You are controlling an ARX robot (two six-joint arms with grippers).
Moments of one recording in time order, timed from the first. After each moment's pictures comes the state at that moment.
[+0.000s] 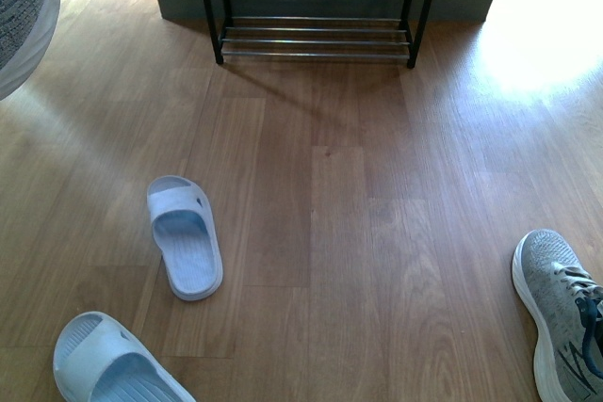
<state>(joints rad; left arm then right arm) -0.39 1.04 0.32 0.32 -0.86 0.03 -0.28 1.53 0.38 0.71 -0.25 -0.21</state>
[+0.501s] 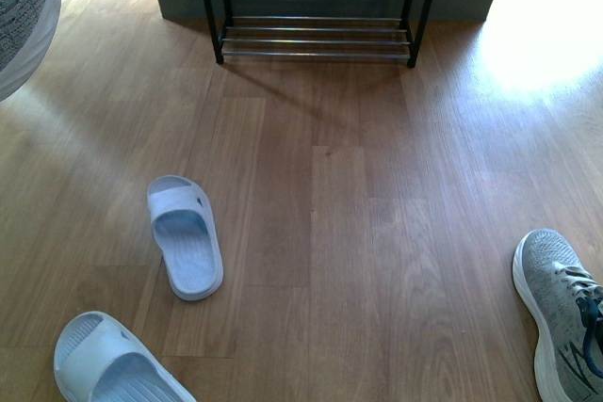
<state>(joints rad) -0.39 1.04 0.32 0.32 -0.86 0.03 -0.45 2.30 0.62 0.71 -0.23 -0.40</state>
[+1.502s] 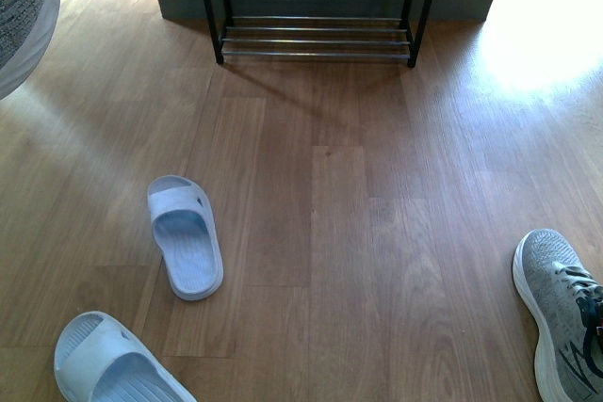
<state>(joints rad) -0.39 1.04 0.32 0.32 -0.86 0.03 -0.47 2.72 0.97 0.68 -0.12 -0.46</state>
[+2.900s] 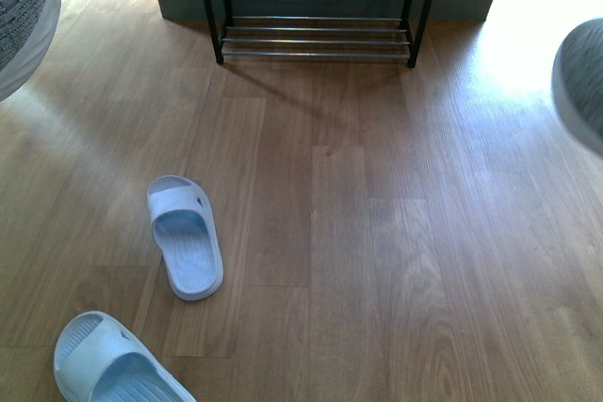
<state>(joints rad) -0.39 1.04 0.32 0.32 -0.86 0.03 -0.33 1.44 0.45 0.45 -0.48 -0.20</state>
